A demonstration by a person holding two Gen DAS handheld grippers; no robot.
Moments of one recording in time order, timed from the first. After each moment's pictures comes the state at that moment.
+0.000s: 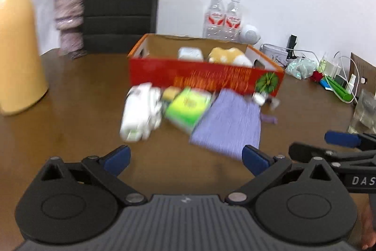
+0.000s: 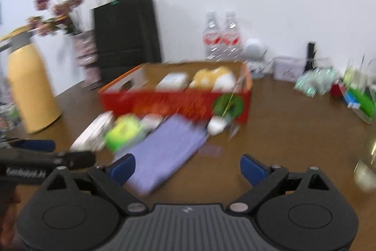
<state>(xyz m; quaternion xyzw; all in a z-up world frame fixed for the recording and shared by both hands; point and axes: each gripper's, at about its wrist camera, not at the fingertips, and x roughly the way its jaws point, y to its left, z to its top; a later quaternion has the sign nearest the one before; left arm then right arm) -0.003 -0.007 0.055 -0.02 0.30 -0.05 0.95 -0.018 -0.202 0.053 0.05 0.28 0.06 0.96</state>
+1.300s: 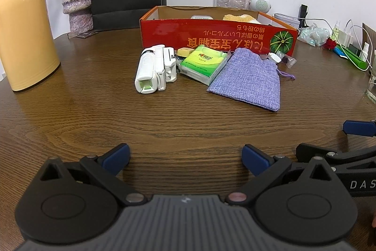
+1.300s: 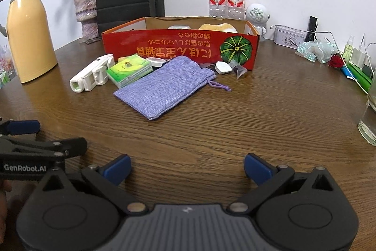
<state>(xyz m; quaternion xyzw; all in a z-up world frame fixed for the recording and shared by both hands) -0.012 -0.006 0.020 0.01 0.34 -0.03 0.94 -0.029 -0.172 0.017 0.01 0.34 0.02 0.94</state>
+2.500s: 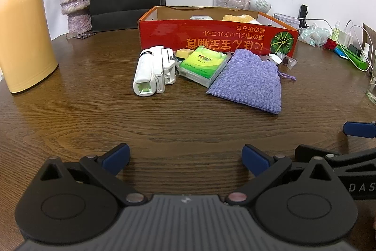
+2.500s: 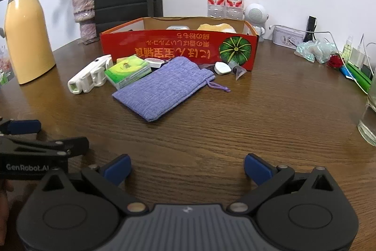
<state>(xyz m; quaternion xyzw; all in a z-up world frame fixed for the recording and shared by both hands) -0.005 -0.008 0.020 0.02 0.34 -0.04 0.94 -0.026 -0.173 0.019 0.01 0.34 0.01 0.94</state>
